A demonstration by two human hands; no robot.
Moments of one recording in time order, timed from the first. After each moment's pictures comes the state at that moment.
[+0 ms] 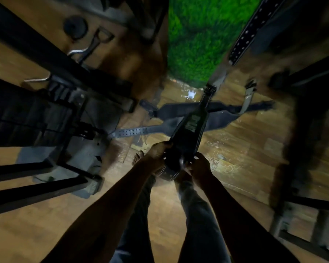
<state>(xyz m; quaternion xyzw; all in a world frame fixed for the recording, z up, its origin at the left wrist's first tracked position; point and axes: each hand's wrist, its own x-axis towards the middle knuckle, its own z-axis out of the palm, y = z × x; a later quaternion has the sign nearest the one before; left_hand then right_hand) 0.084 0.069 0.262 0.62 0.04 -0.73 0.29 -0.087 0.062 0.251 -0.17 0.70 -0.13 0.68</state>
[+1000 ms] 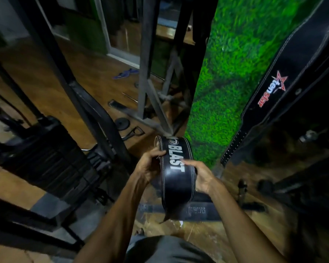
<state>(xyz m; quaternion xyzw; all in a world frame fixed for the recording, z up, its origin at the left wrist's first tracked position) 0.192 0.022 0.577 0.45 -0.08 -0.65 0.61 0.008 -0.046 0.600 -0.33 0.46 -0.15 0.81</state>
